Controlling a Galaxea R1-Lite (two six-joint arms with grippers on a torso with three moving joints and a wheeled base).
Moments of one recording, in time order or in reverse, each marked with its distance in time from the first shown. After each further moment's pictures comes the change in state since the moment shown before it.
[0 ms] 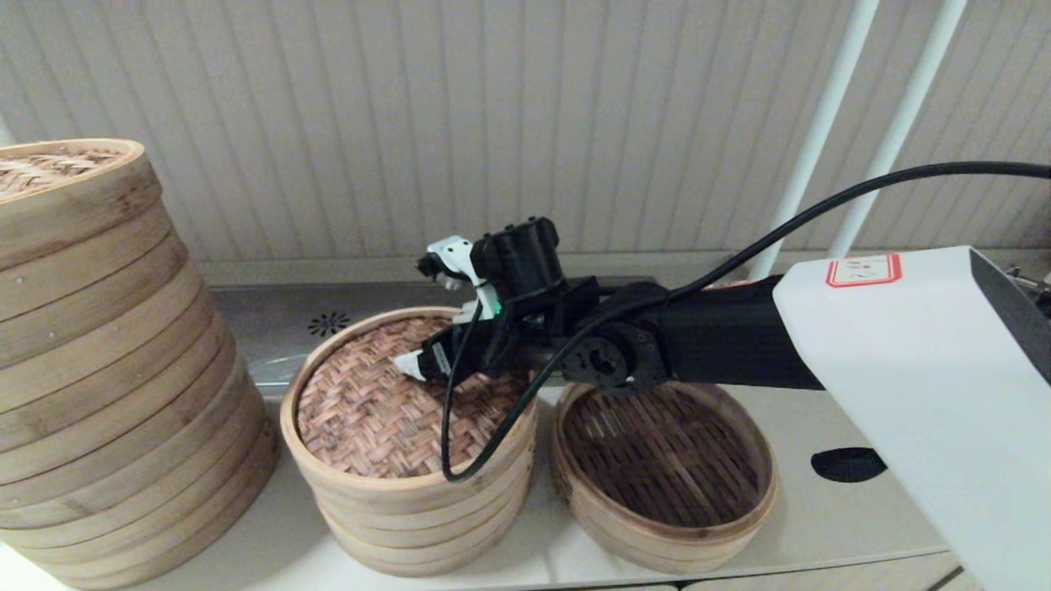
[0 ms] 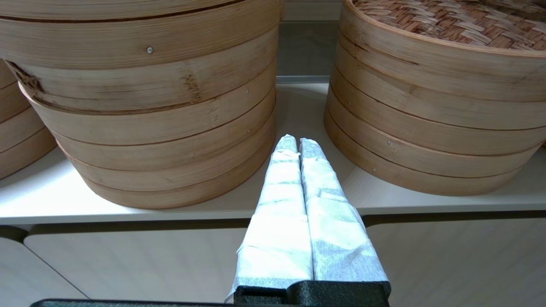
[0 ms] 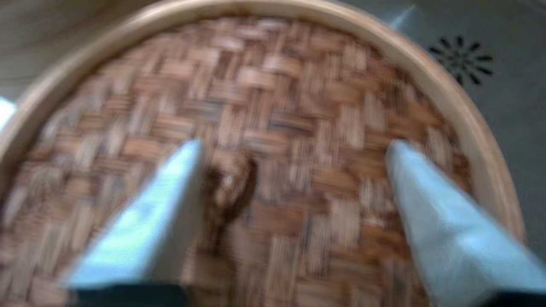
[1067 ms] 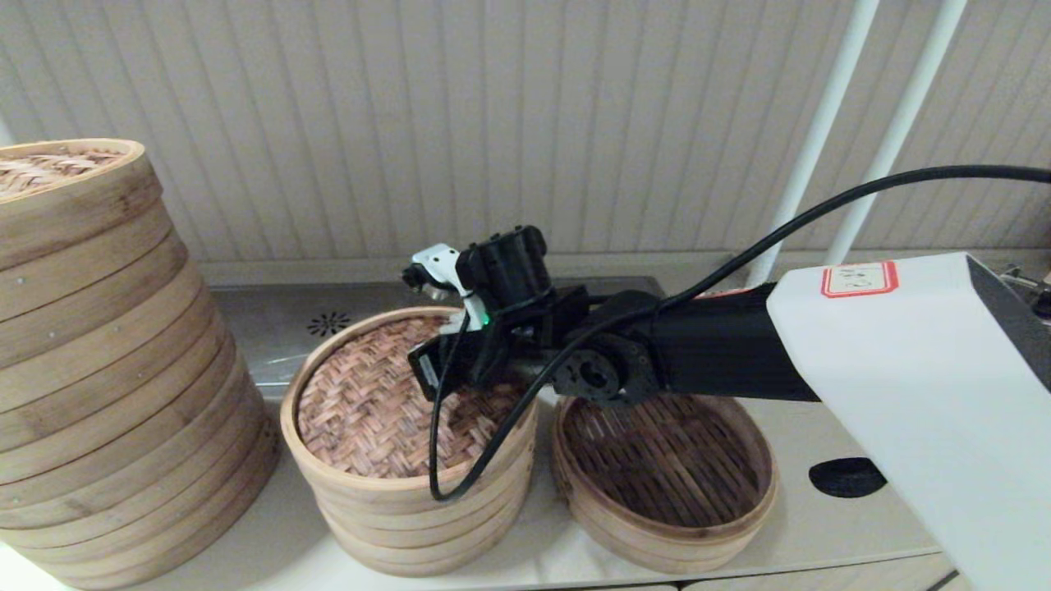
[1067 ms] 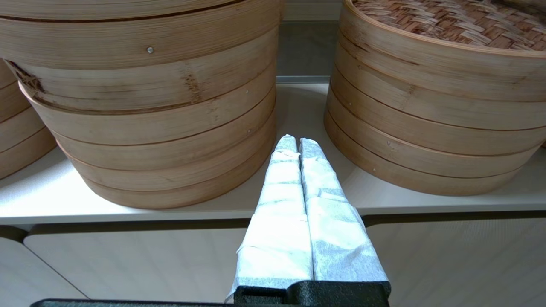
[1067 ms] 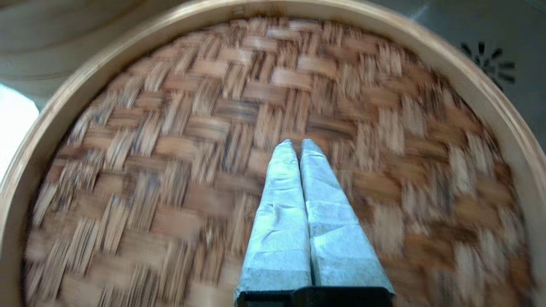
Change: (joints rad) left arm 0.000 0.000 0.000 0.000 0.000 0.000; right arm 0.027 -0.002 0.011 0.005 -0.001 -0.001
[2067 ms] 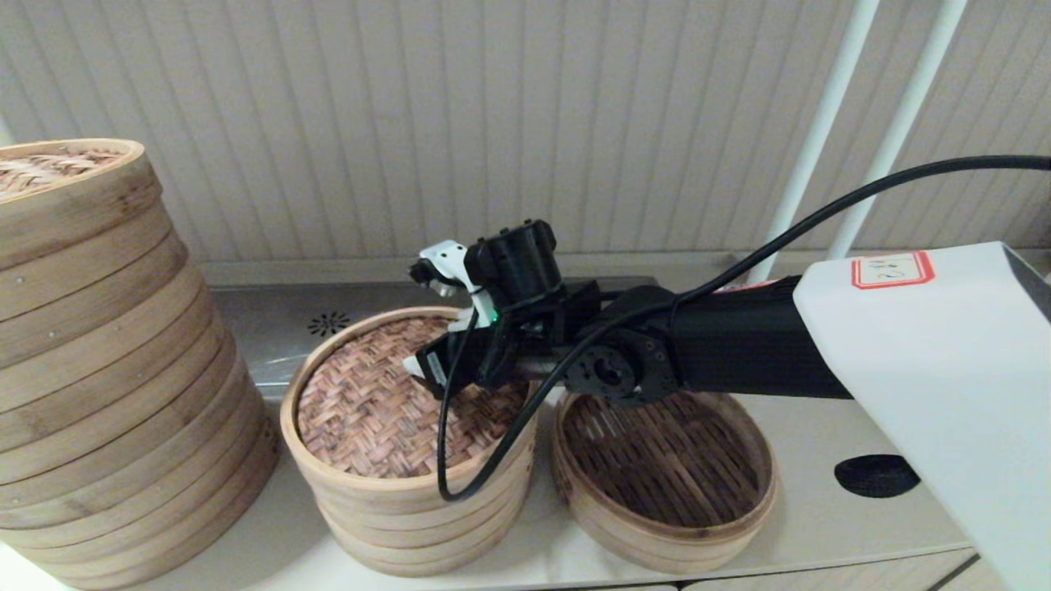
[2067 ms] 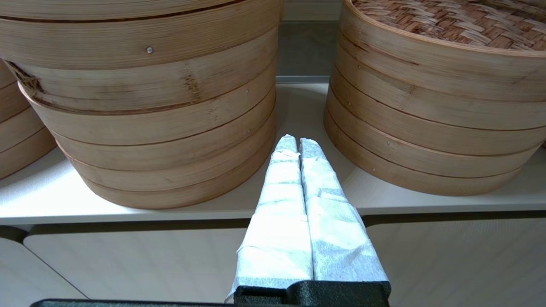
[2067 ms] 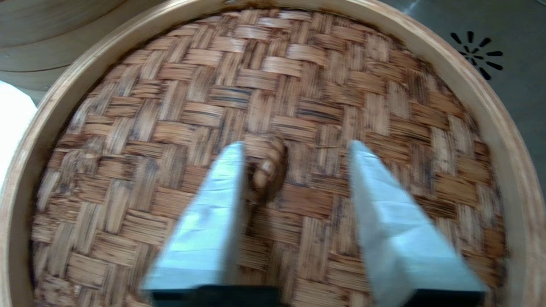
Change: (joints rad) left arm 0.000 0.000 0.000 0.000 0.000 0.000; right arm 0.001 -0.034 0.039 -0.003 -0.015 0.005
